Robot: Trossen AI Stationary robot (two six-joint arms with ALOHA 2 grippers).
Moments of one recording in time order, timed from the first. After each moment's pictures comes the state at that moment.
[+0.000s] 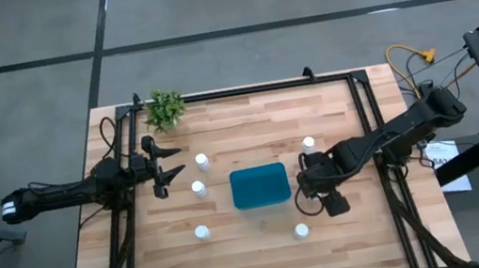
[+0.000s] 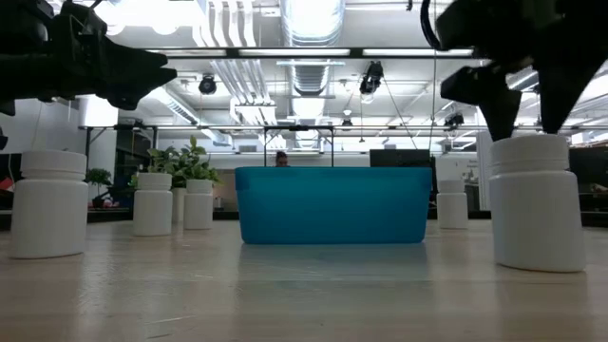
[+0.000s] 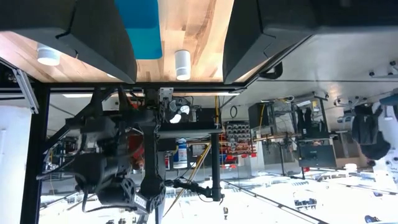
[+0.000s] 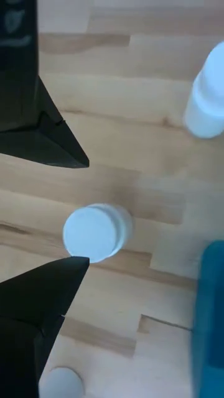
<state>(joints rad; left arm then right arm) 0.13 0.33 0.00 0.44 -0.03 0.06 0.29 1.49 1.06 -0.96 -0.06 0.15</state>
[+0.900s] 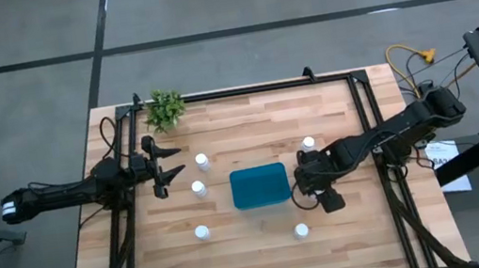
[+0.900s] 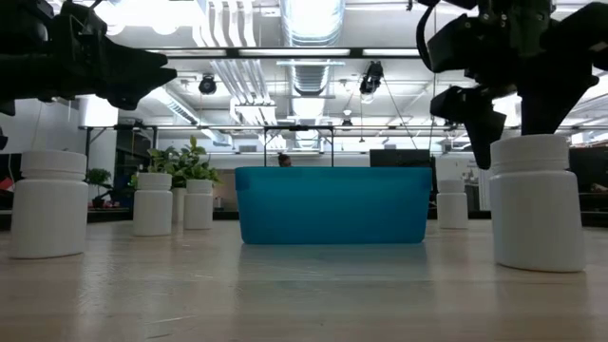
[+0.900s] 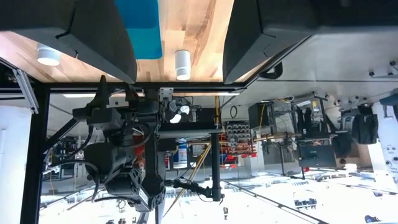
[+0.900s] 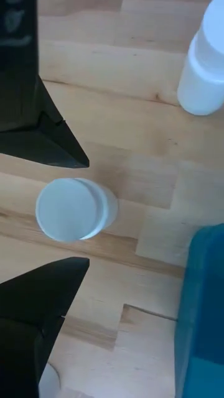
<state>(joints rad) 0.13 0.33 0.00 0.44 -0.03 0.06 0.24 1.49 0.98 -0.83 -0.05 0.06</state>
